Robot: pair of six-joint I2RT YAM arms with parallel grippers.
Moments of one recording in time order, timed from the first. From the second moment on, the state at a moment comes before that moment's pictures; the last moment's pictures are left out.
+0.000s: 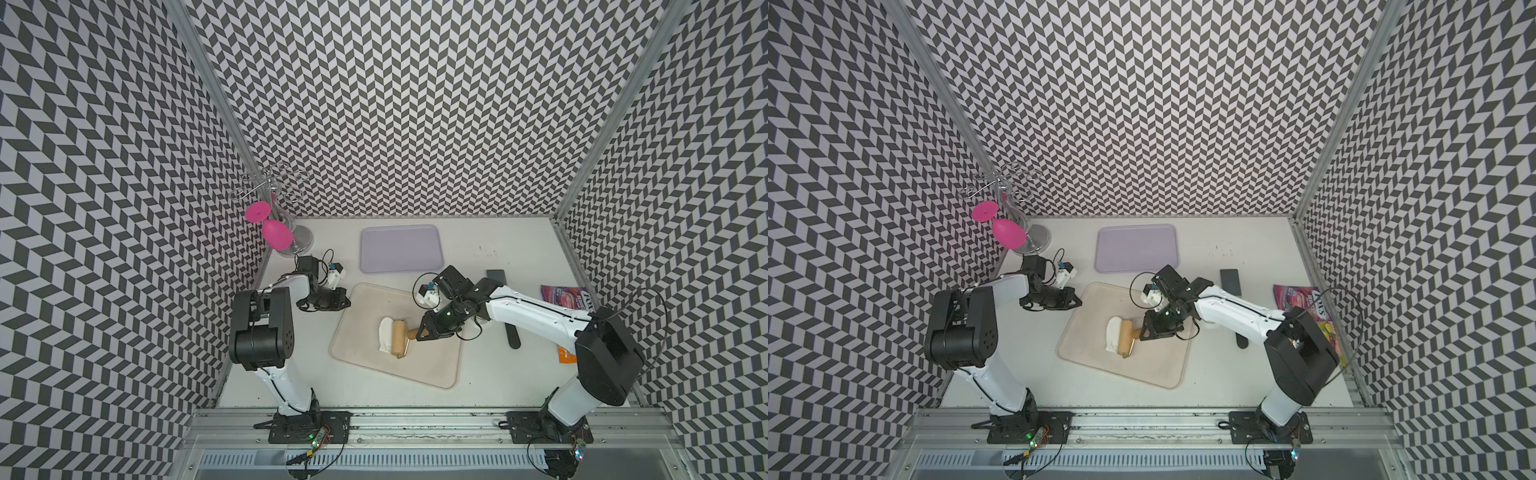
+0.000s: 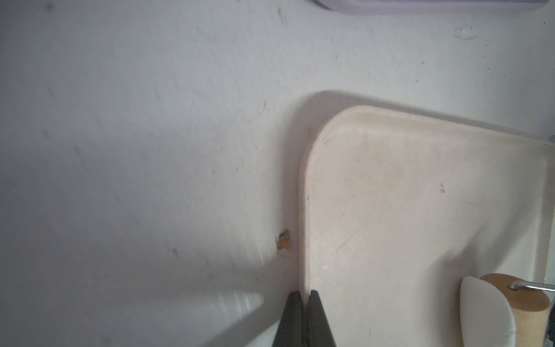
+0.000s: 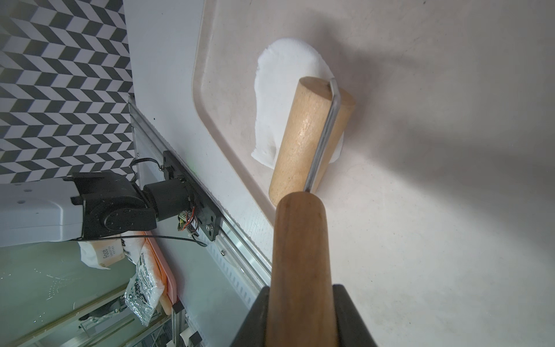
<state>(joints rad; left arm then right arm) 0.09 1.78 0.99 -0.53 0.54 0.21 0.74 1.63 1.12 -0.70 -0.54 0.47</state>
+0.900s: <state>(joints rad) 0.09 1.78 0.99 -0.53 0.54 0.21 0.73 1.66 1.51 -1.18 -0.18 0.50</state>
